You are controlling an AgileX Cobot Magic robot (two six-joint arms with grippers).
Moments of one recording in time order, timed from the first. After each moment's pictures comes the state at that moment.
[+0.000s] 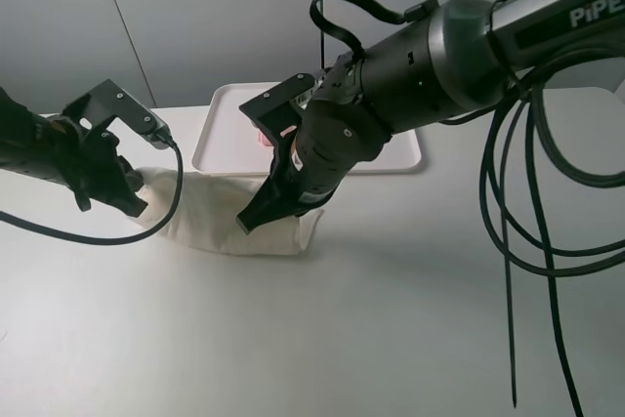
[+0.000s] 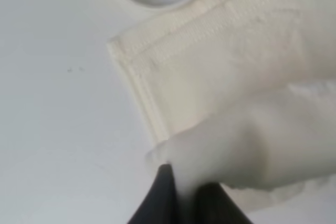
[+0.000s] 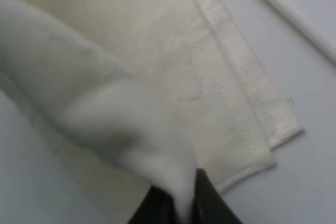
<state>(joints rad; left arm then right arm) -0.19 1.67 -0.72 -0.24 0.10 0.73 0.87 1.96 -1.15 -0.31 0.40 0.40</state>
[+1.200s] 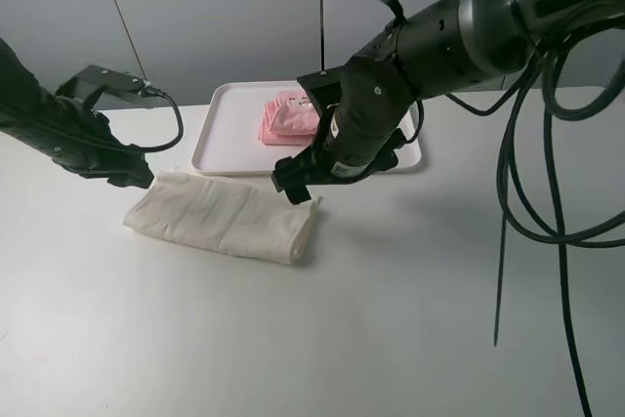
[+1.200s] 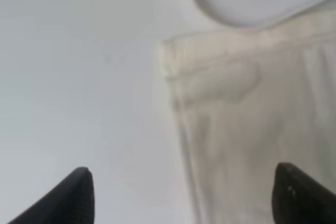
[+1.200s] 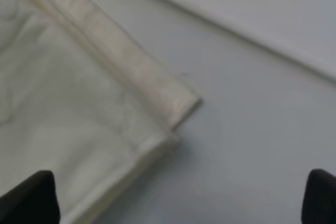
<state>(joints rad) -0.10 1.81 -0.97 -0.19 0.39 0.45 0.72 1.97 -1.19 -0.16 0.49 0.39</state>
